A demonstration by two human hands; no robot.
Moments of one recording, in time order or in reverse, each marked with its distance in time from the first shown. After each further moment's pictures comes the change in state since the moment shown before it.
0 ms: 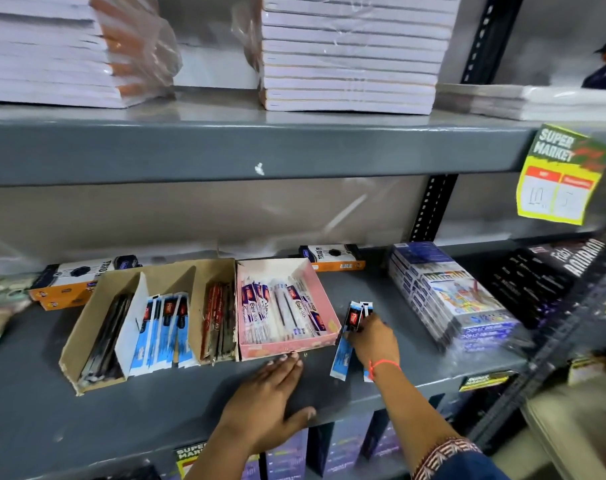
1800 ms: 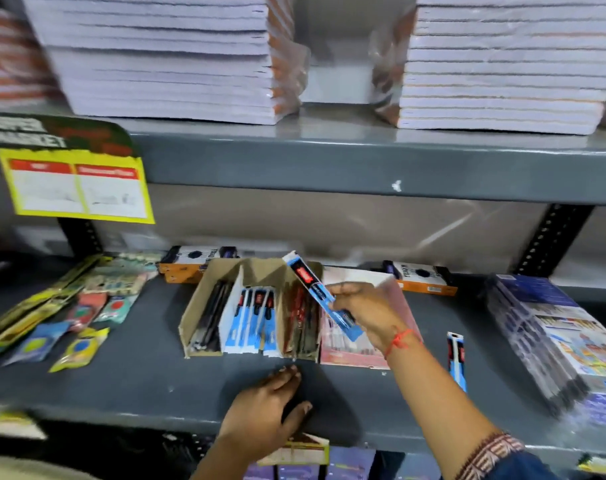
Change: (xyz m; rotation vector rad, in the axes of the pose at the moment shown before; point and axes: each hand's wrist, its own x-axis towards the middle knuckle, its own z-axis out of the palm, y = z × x) left_hand -0.068 -0.069 0.012 -0.084 0.265 -0.343; right_hand -0.057 -0.142 0.015 0.594 -0.651 -0.335
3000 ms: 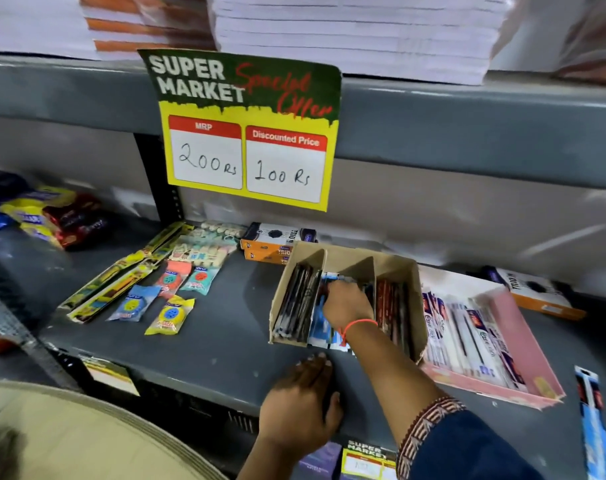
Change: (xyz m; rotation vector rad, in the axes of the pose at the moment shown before) left_hand -0.025 -0.064 0.006 -0.032 0.322 -0.069; right_hand 0.070 0.017 0.161 -1.008 0.032 -0.101
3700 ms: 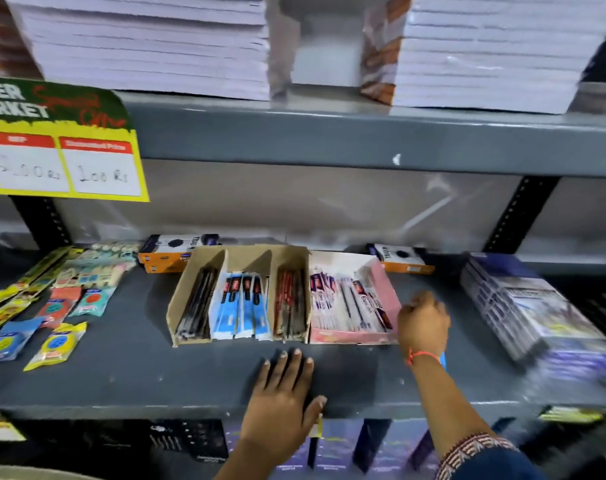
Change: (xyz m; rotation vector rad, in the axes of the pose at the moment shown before) left_hand -0.006 0.088 0.034 0.123 -0.171 0.149; right_hand -0.095 0.215 -0.073 0.322 0.737 0.566
